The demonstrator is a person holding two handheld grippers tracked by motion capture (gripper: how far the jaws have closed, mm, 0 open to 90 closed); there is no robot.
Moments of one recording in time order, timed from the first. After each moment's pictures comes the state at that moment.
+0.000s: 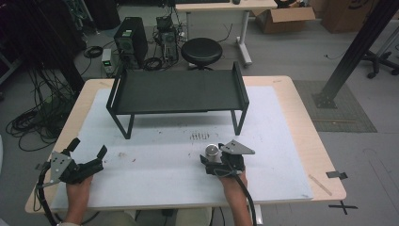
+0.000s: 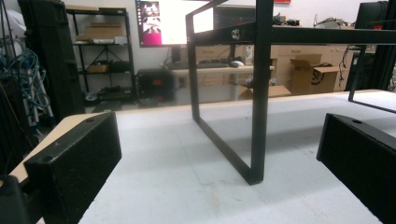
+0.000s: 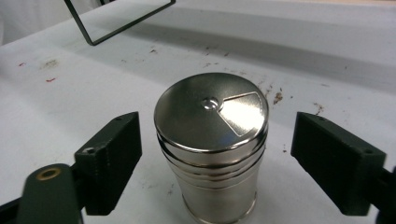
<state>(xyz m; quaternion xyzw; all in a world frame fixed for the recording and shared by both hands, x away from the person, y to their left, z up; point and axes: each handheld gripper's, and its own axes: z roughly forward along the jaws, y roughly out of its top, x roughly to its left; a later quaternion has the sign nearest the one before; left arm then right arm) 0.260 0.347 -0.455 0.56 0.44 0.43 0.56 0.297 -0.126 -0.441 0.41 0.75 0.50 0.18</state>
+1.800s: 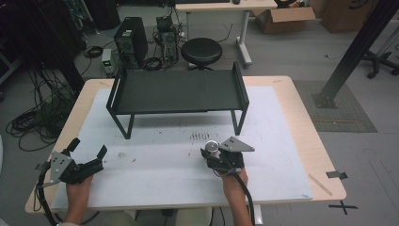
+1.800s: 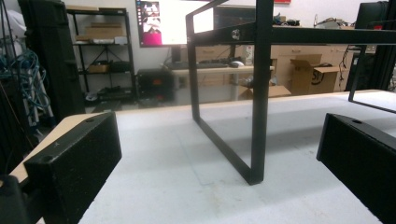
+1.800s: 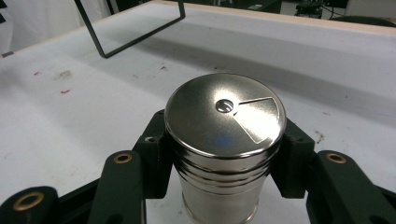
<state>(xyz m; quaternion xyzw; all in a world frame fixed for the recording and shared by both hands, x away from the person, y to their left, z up) 0.260 0.347 -0.455 0.56 0.44 0.43 0.56 0.297 -0.121 -0.421 0.38 0.75 0.51 0.19</state>
